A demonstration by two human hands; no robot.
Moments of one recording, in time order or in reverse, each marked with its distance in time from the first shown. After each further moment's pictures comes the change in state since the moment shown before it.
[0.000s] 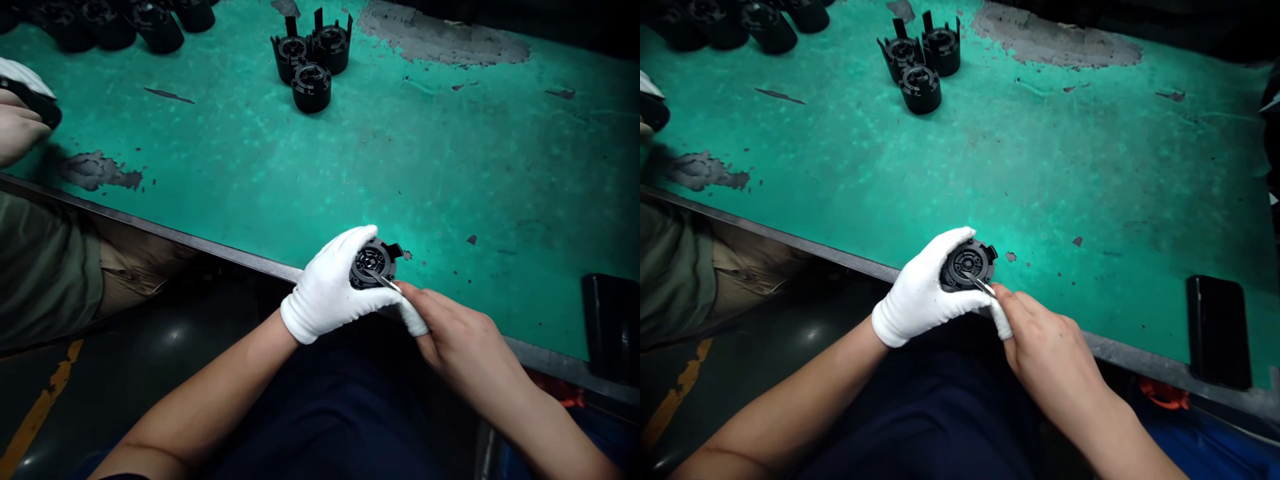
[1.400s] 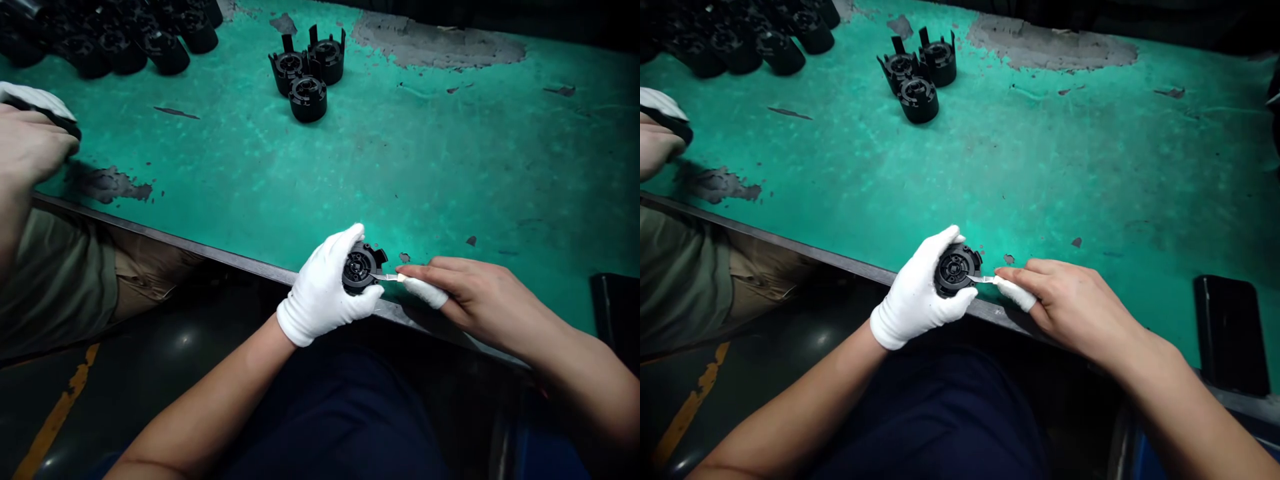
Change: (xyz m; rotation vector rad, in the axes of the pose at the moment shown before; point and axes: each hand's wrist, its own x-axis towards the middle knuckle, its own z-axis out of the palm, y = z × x) left_hand -0.003 -0.008 -0.001 0.130 0.030 0.064; right_hand 0.035 0.059 -0.026 0.005 -0.186 -0.117
